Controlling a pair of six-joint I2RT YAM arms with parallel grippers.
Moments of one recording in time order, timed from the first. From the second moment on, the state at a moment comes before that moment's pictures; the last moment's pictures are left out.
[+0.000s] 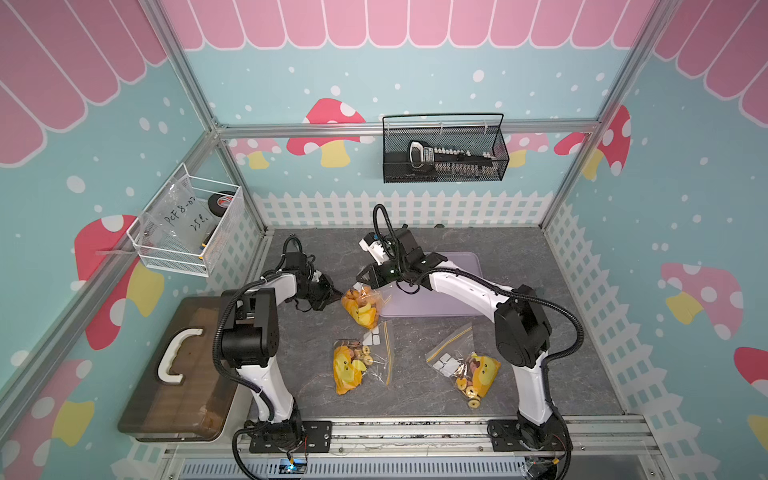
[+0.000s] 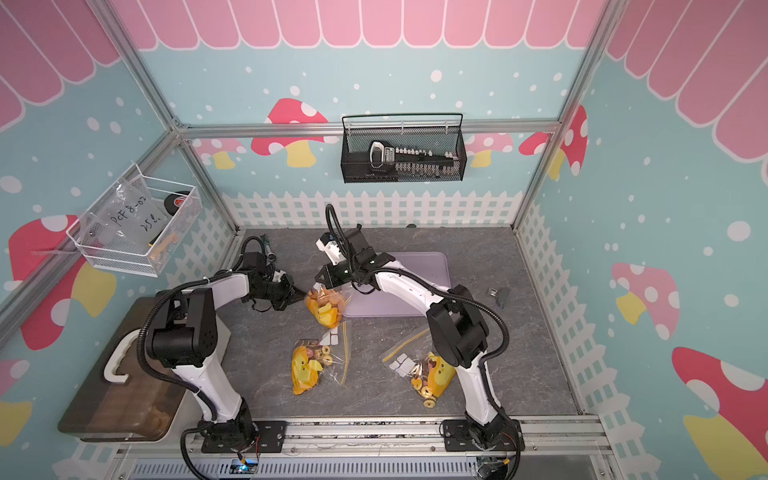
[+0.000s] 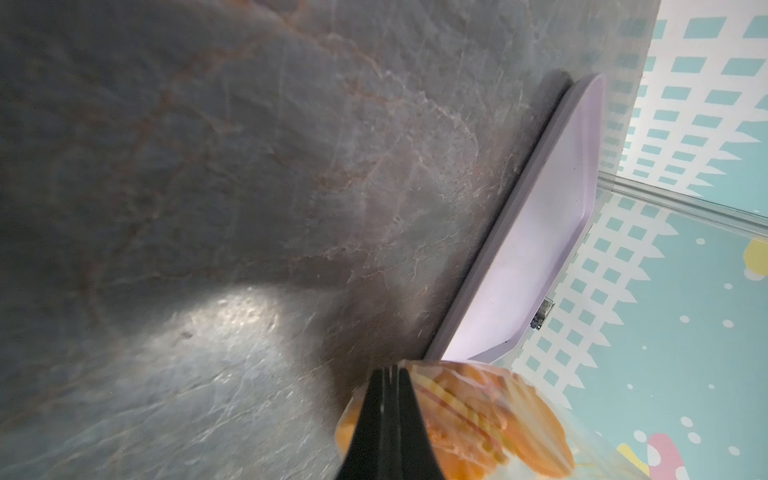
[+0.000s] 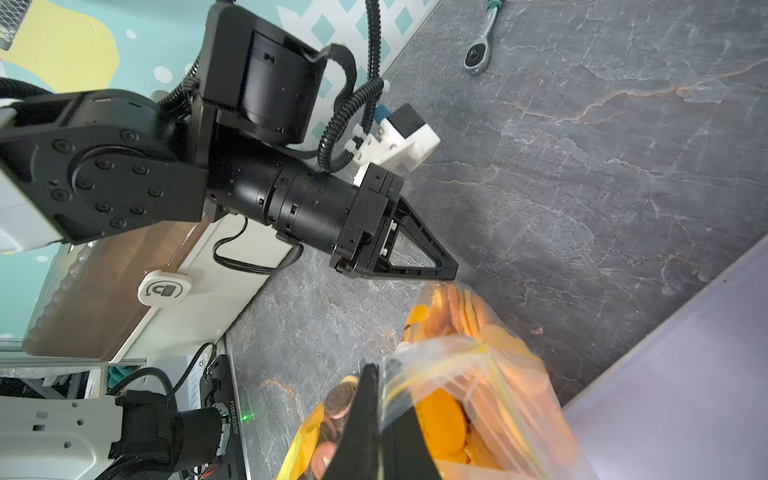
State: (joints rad) left arm 0.08 1.88 1.15 -0.46 0.71 -0.70; right arm 0.72 2.05 1.73 -0.31 -0.55 0.32
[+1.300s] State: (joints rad) left arm -0.11 1.85 1.50 -0.56 0.56 -0.70; right arm 0.51 2.00 1.45 -0.22 -0.49 0.36
